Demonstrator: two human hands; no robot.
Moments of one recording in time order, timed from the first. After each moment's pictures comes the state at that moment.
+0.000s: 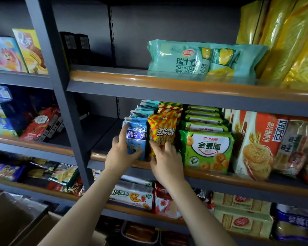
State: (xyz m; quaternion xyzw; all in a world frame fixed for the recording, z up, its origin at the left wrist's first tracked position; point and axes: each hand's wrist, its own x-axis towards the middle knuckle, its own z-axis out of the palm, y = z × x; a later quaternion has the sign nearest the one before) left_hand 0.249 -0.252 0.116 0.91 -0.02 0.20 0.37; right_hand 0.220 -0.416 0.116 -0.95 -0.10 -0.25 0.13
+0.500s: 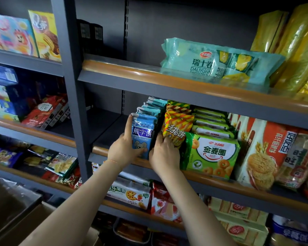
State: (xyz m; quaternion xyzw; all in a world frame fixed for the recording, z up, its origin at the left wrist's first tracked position) left_hand 0.260 -0.247 0.122 0.93 -0.01 0.17 0.31; right_hand 0.244 -0.393 0.134 -0.98 -0.06 -0.19 0.08
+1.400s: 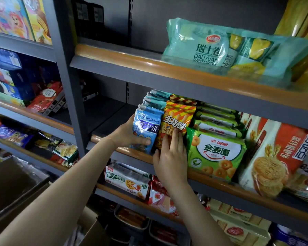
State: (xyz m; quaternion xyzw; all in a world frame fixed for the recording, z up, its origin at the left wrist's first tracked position) left_hand 0.302 -0.238 0.126 0.85 -0.10 -0.02 0.52; right_hand 0.237 -0.434 0.095 -0.95 -0.10 -0.29 0.10
